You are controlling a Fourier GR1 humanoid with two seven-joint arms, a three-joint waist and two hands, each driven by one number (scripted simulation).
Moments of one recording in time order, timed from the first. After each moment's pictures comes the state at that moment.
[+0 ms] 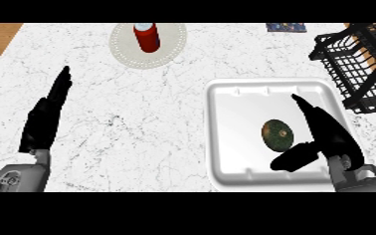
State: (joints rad) left arm -0.13 0.34 0.00 -1.46 -0.09 0.13 0.05; right arm -0.19 -0.49 0.33 -1.81 0.28 0.13 1.11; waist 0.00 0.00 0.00
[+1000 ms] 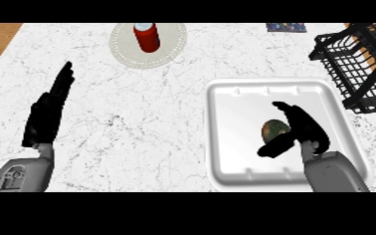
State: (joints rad) left arm -0.17 0.29 0.05 -1.45 -0.15 0.09 0.08; right arm -0.23 -0.31 0.25 -1.53 0.38 0.20 0.99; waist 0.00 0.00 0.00
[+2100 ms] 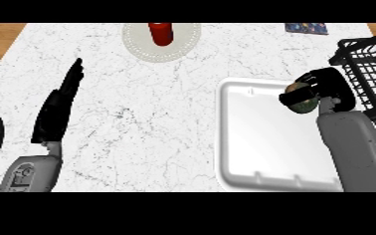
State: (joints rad) left arm -0.19 0.25 0.03 -1.47 -0.18 0.07 0.05; right arm -0.48 -0.30 -0.01 -1.32 0.58 0.06 1.08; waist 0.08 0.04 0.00
